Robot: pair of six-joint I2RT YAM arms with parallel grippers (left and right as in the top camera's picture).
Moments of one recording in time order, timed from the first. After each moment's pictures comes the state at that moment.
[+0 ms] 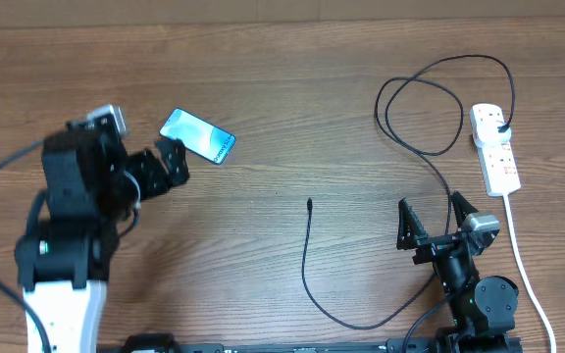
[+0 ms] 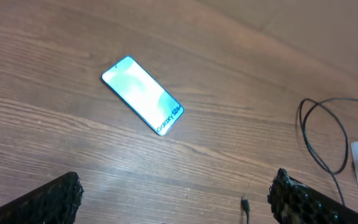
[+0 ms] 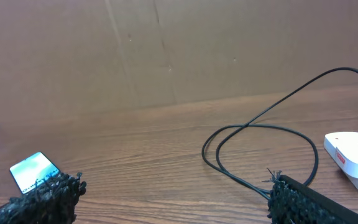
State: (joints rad) left arm 0.03 1.06 1.17 -0.85 0.18 -0.39; right arm 0.08 0.01 0.02 -0.03 -0.12 0.20
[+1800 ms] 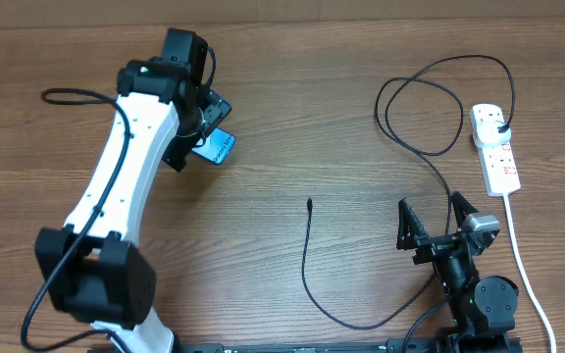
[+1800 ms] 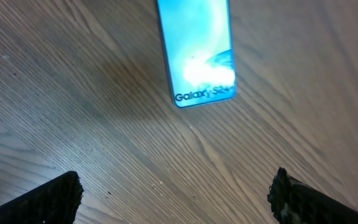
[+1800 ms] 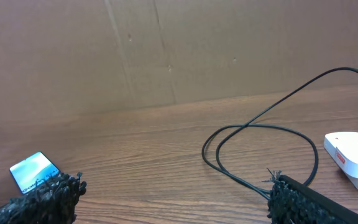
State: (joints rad) left arm -0.19 1.84 1.70 -1.22 -0.07 -1.11; right arm 0.08 0.01 0.02 -0.03 -0.12 0.20
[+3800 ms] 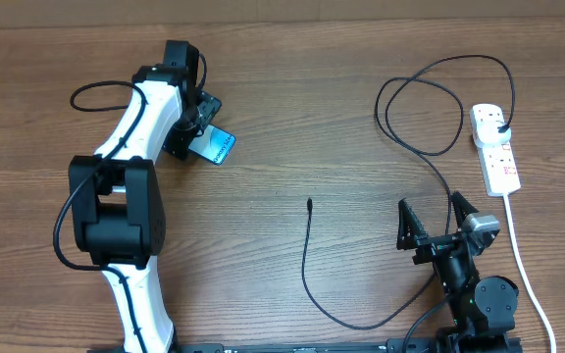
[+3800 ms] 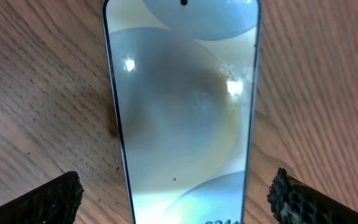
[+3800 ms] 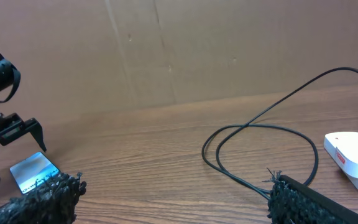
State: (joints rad) left arm -0.10 2.17 1.70 -0.92 -0.05 -1.13; right arm 0.08 0.01 0.02 -0.03 -0.12 0.20
